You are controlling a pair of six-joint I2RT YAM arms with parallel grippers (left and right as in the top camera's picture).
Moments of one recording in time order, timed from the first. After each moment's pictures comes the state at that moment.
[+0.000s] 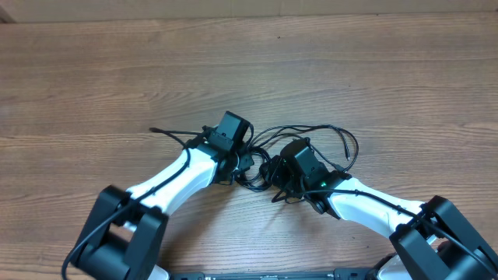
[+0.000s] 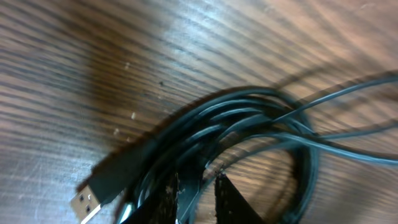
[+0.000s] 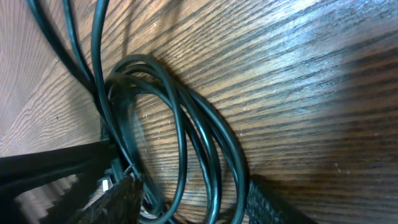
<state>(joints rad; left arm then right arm) -0.52 1.70 0.92 -0.46 0.07 -0.96 0.66 1.59 0.62 0.02 -0.15 1.17</state>
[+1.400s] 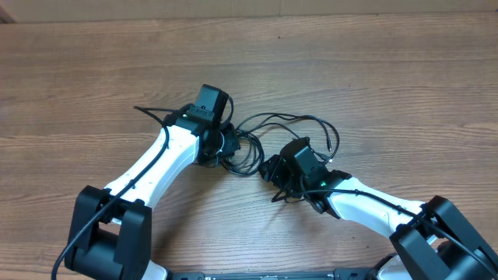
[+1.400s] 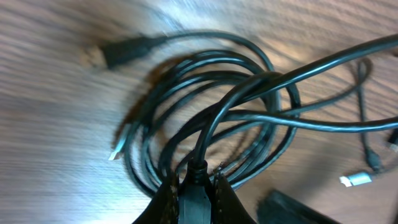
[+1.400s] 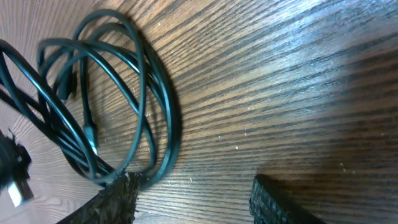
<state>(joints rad) -0.38 1.70 1.12 -0.72 0.22 -0.72 0.66 1.59 0.63 0.01 -0.15 1.17</state>
